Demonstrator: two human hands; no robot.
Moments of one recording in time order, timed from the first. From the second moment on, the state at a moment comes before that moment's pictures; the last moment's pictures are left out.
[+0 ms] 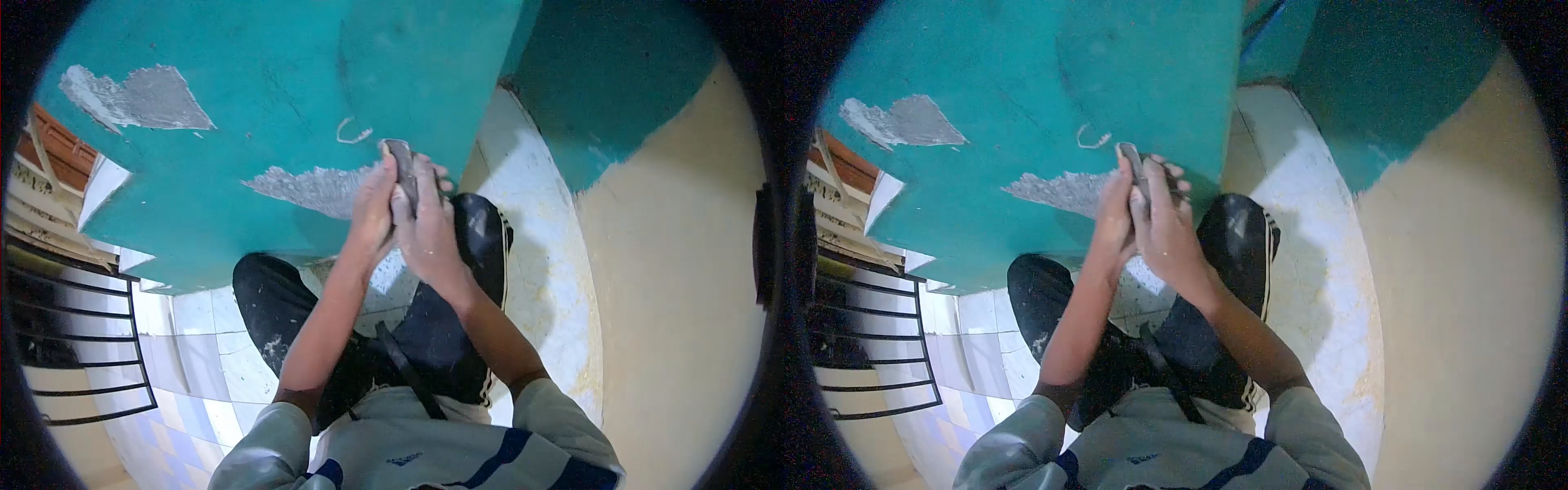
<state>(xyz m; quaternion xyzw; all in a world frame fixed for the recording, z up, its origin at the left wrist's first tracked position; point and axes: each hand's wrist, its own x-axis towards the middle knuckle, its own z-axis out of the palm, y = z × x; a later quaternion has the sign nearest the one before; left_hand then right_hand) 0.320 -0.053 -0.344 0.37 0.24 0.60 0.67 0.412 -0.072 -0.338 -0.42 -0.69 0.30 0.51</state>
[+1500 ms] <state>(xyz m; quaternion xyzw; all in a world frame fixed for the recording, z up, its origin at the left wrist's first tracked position) 0.355 -0.028 -0.370 0.16 0.03 0.64 0.75 0.423 -0.048 -0.318 -0.42 -0.81 0.06 0.40</state>
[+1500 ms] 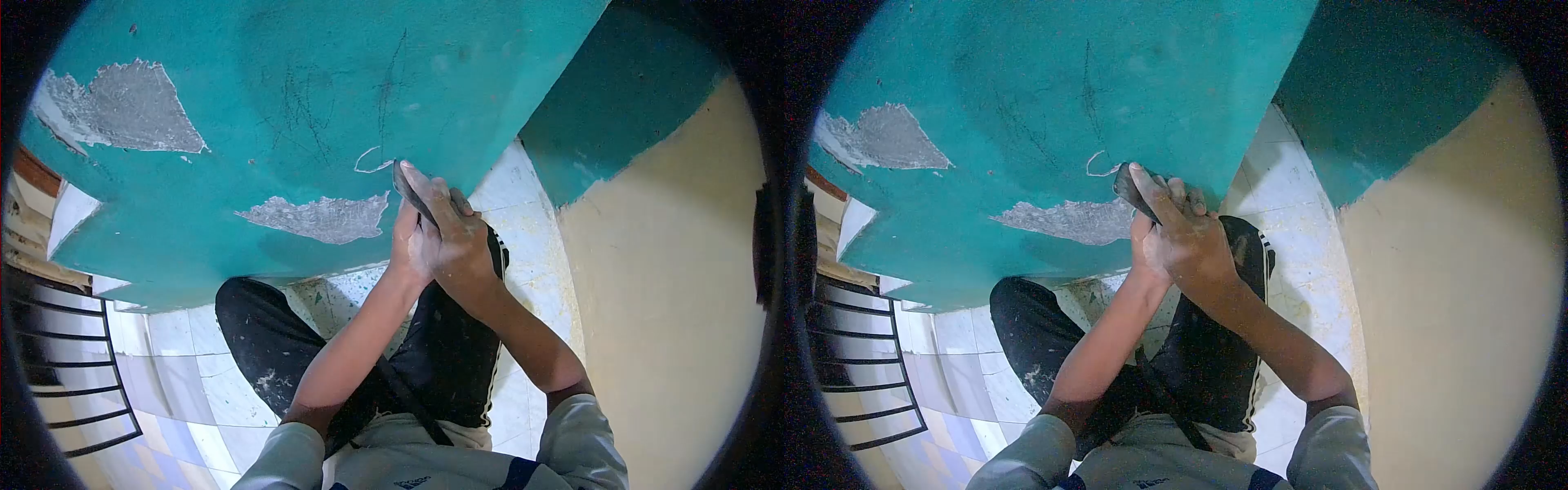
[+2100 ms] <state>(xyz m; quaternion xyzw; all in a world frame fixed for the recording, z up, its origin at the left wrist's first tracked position) 0.353 -0.018 -0.391 0.20 -0.03 0.63 0.75 0.424 -0.047 -0.321 -0.43 -0.81 0.00 0.39</state>
